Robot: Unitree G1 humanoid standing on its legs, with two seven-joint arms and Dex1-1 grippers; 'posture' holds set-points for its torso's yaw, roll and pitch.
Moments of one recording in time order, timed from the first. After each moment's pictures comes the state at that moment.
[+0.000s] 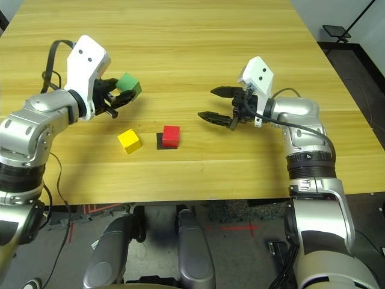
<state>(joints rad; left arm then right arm) -0.85 0.48 -0.12 -0.27 -0.28 0.97 -0.60 -0.83 -0.68 -0.01 0.52 0.24 0.15 1.21</state>
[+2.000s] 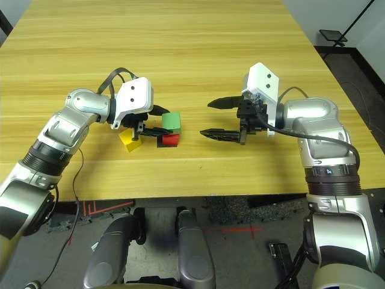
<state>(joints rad) -0.95 0.42 -0.37 0.27 -0.08 0.21 -1.14 -0.68 -0.80 -0.01 0.17 0.30 0.37 1.33</state>
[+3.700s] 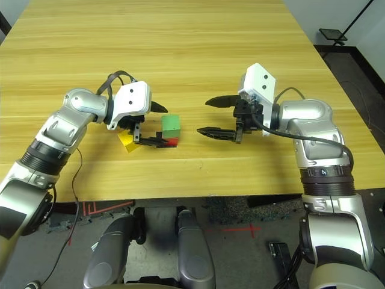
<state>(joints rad) -0.94 0.50 -0.35 0.23 -0.05 0.26 -1.20 -0.68 -0.78 0.00 0.19 0.30 0.34 1.30</state>
